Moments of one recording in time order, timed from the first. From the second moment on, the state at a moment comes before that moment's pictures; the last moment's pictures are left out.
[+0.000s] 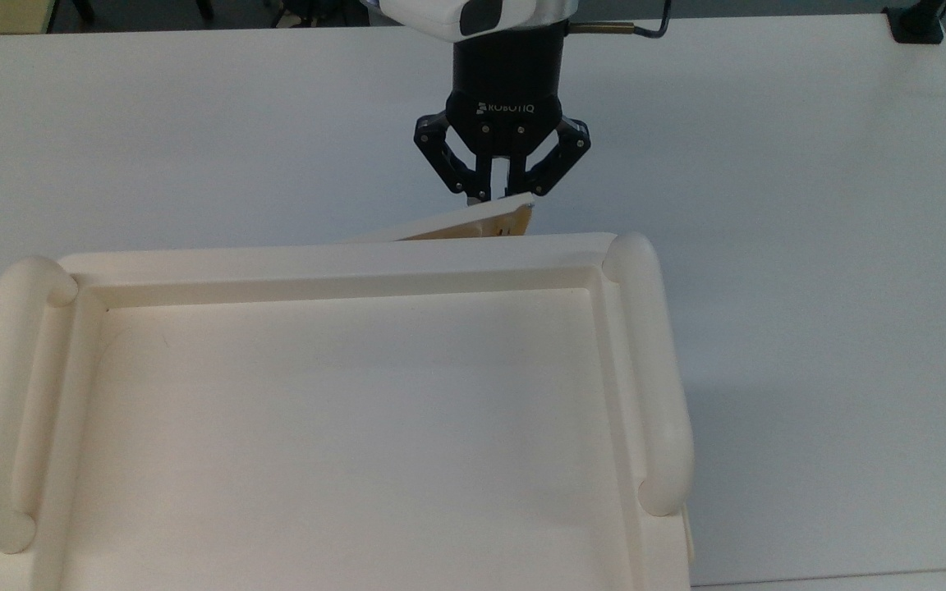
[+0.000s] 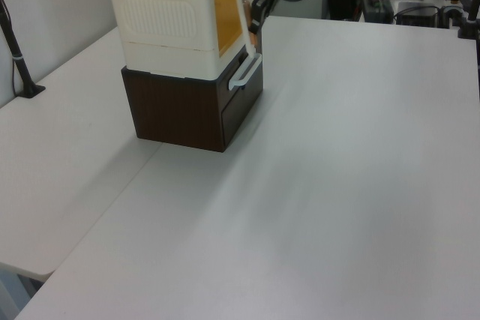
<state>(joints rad) 0.34 0.32 -0.17 -1.32 -0.05 2.07 0.21</state>
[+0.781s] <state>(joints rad) 0.14 0.21 -0.18 -1.34 -0.02 1.53 0.00</state>
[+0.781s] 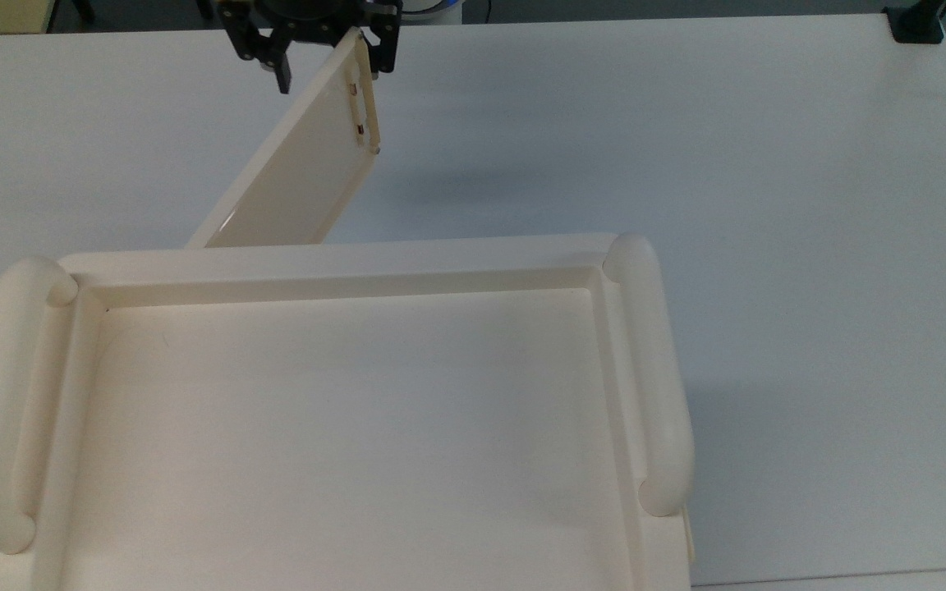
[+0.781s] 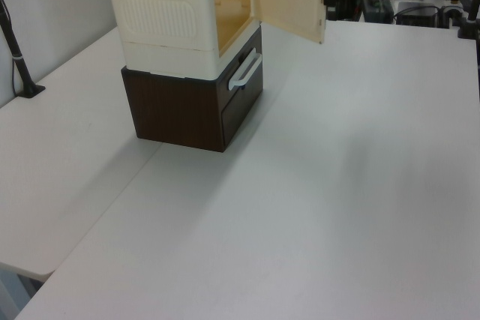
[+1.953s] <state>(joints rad) -0.03 0.20 -0.18 -1.37 -0.02 1.47 -0.02</state>
